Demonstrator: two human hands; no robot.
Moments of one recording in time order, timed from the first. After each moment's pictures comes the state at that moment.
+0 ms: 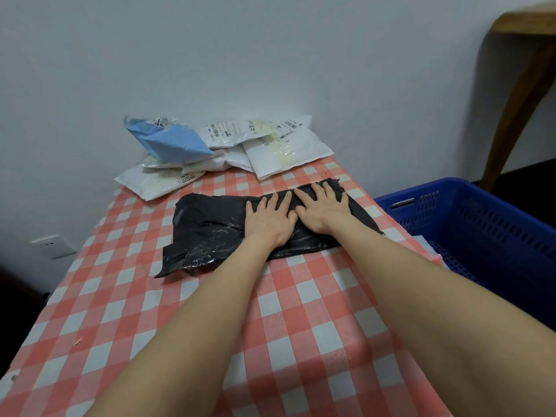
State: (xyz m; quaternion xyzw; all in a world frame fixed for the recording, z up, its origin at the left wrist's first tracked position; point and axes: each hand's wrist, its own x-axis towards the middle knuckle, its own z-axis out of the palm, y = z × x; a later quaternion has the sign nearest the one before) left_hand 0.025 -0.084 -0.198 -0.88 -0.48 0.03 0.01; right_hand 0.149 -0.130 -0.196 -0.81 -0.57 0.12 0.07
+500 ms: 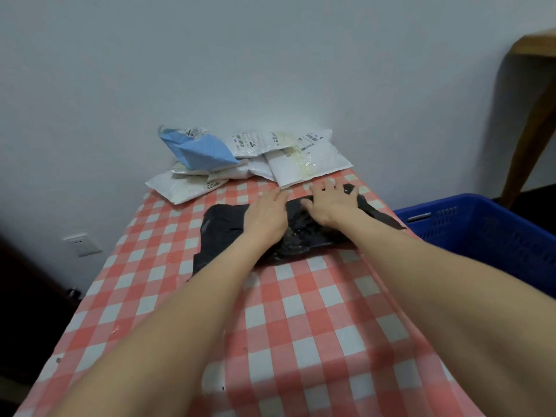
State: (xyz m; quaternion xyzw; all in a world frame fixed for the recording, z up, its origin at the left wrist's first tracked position) left_hand -0.019 -0.074 -0.164 -0.89 -0.43 -0.14 0.03; right_hand 0.123 -0.115 -0.159 -0.82 -0.56 0.05 0.07
